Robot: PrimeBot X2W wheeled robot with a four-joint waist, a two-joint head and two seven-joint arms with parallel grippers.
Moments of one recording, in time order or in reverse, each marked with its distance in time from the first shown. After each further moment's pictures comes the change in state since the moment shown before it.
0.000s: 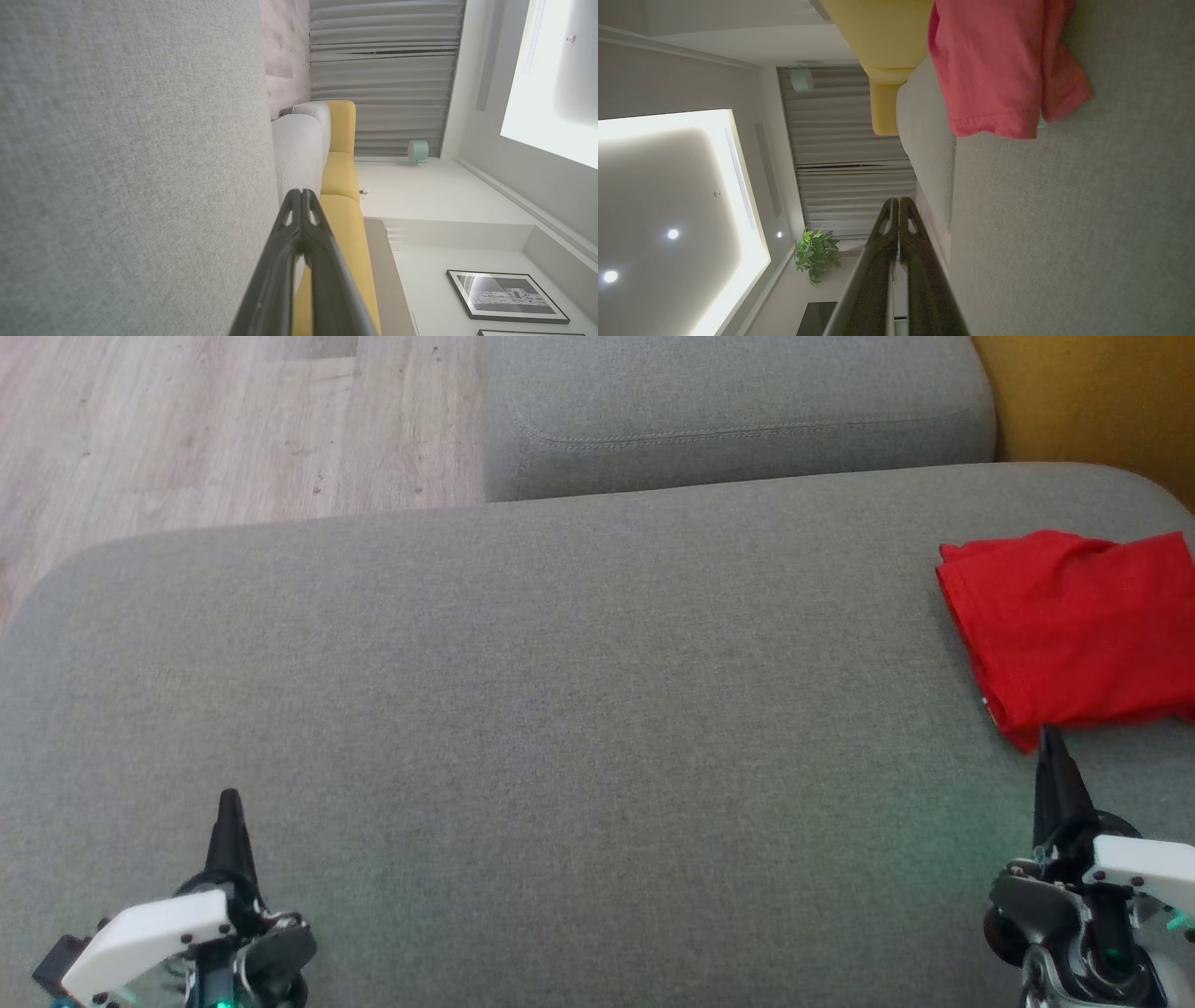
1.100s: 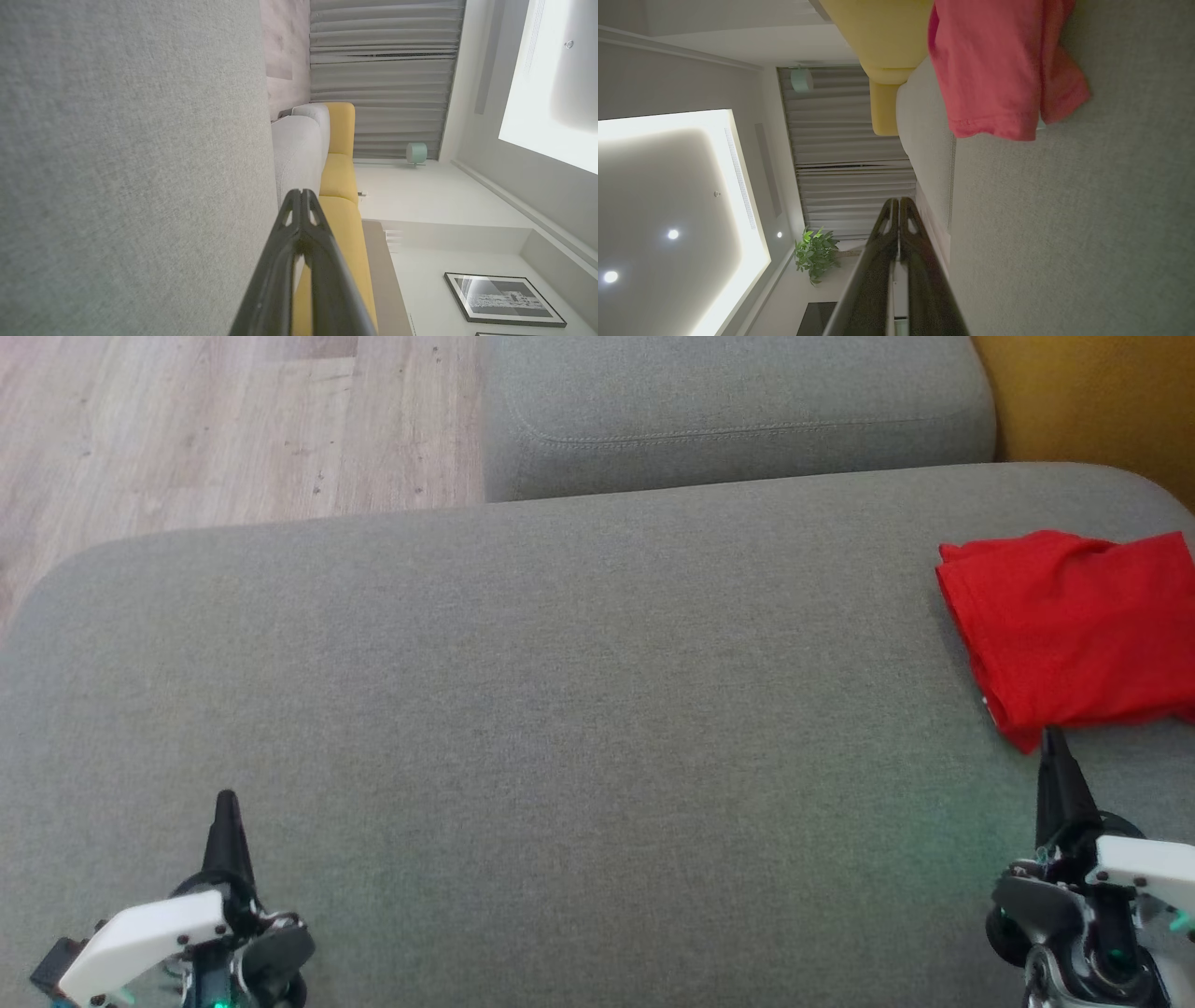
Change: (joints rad) left arm 0.000 -0.009 0.018 0.000 0.002 0.000 0.009; right arm 0.000 0.001 -0.008 0.001 -0.001 0.000 0.009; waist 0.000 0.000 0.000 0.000
